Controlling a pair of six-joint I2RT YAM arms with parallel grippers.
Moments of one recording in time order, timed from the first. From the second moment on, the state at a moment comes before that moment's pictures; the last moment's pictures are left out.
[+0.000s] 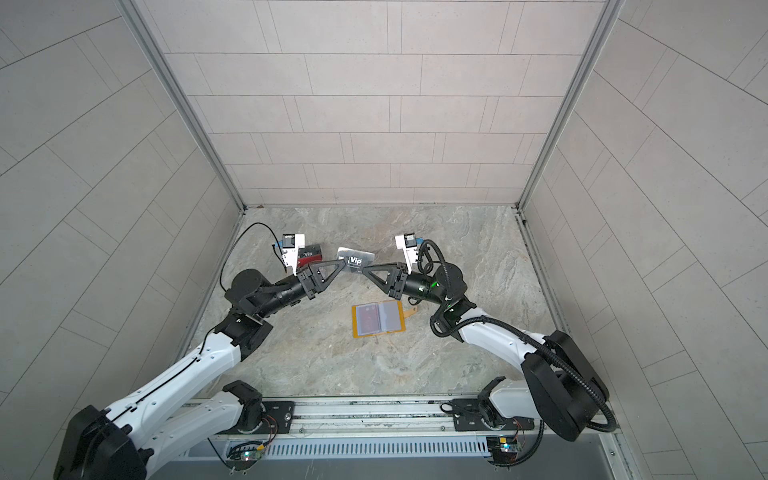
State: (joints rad) left arm -0.48 0.96 0.57 0.53 0.58 -0.88; right arm 0.57 1.30 0.63 0.93 -0.69 0.94
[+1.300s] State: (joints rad) left arm -0.38 1.08 1.12 -0.87 0.79 0.21; right arm 0.60 1.14 0.86 -0.18 -0.92 0.21
